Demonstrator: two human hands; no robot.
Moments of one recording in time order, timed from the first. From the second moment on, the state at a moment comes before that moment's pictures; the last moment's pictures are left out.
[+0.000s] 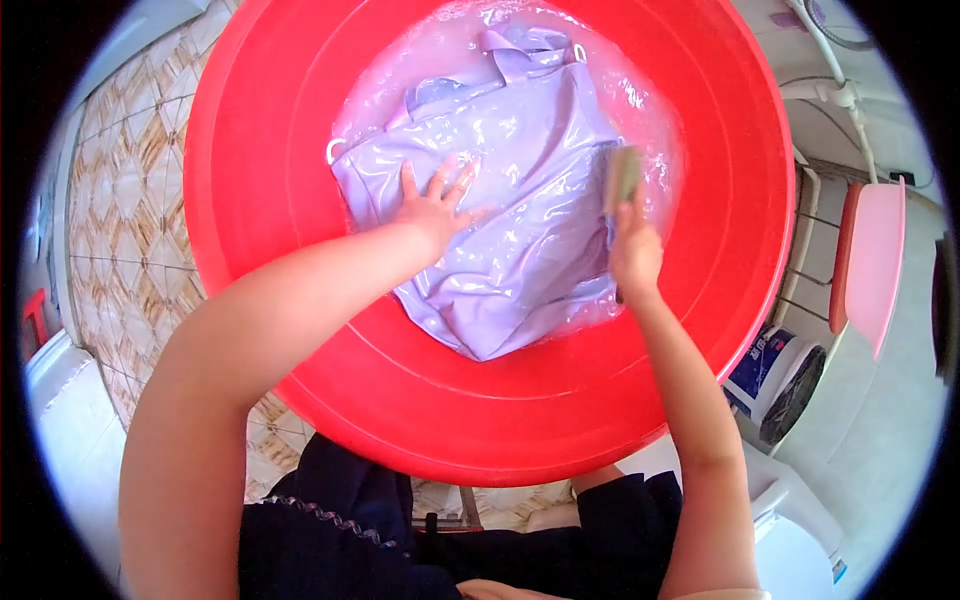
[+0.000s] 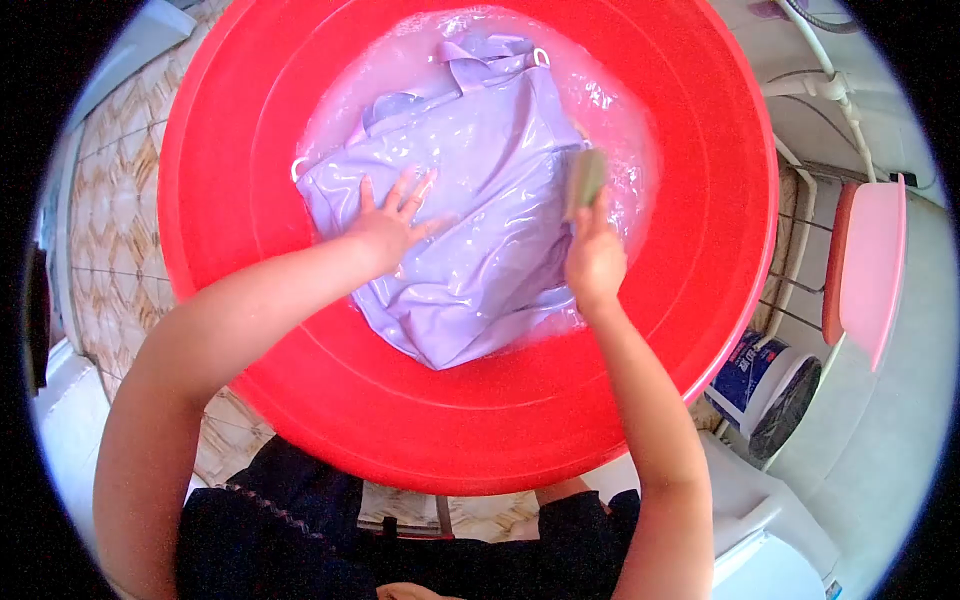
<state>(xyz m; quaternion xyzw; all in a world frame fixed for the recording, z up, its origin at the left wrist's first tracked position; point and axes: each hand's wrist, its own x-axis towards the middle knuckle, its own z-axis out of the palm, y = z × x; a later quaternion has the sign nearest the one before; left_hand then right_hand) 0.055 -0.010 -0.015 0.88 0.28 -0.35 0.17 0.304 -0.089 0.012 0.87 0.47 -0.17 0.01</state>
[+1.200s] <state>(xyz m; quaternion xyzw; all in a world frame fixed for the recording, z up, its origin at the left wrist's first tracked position) 0.053 -0.027 0.012 0.86 0.26 -0.21 0.39 0.269 -0.121 -0.005 0.82 0.48 -0.24 -0.22</state>
